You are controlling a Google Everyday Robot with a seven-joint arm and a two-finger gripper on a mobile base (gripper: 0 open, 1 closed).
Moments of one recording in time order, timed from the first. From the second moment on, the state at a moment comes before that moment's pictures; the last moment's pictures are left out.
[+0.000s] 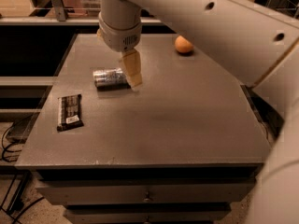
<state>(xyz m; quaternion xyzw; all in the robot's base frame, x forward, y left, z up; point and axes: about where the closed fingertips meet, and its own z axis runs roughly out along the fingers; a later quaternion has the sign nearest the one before) 0.601 0.081 0.916 -0.88 0.45 -0.09 0.14</state>
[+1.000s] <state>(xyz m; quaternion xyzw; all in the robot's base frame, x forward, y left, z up) 0.646 0.117 0.848 -0.89 0.45 -0.10 0.06</state>
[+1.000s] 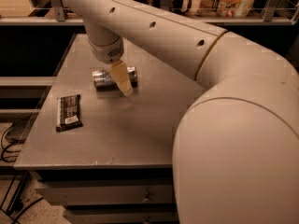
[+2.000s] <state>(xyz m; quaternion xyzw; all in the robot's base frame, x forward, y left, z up) 0.654 0.110 0.839 -0.87 0.48 -0.09 0.05</state>
